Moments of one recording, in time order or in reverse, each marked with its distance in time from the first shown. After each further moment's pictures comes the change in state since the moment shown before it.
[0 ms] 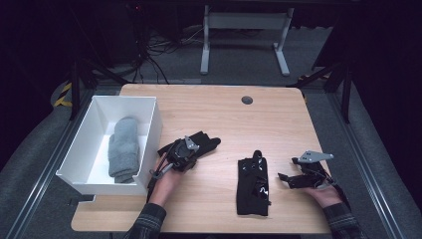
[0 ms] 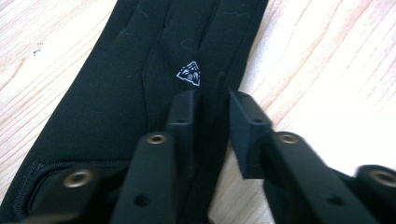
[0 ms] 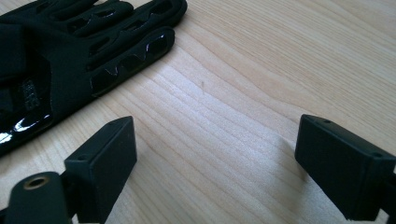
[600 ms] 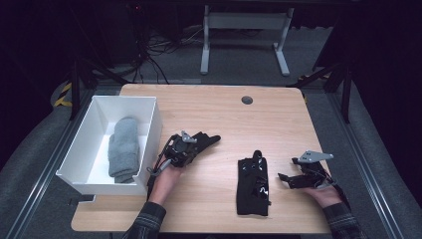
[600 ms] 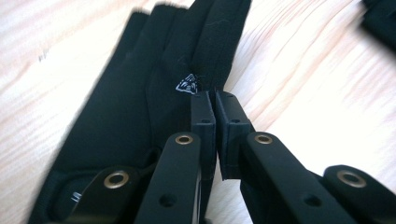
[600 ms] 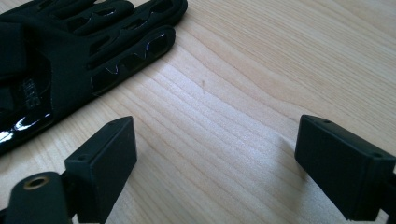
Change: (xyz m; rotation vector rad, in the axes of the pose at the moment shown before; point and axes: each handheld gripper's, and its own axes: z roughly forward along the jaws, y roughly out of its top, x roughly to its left) left arm 0.004 0.013 -0.024 -0.068 -0.068 -0.104; right arm 0.000 0.001 -0.001 0.011 -0.001 0.000
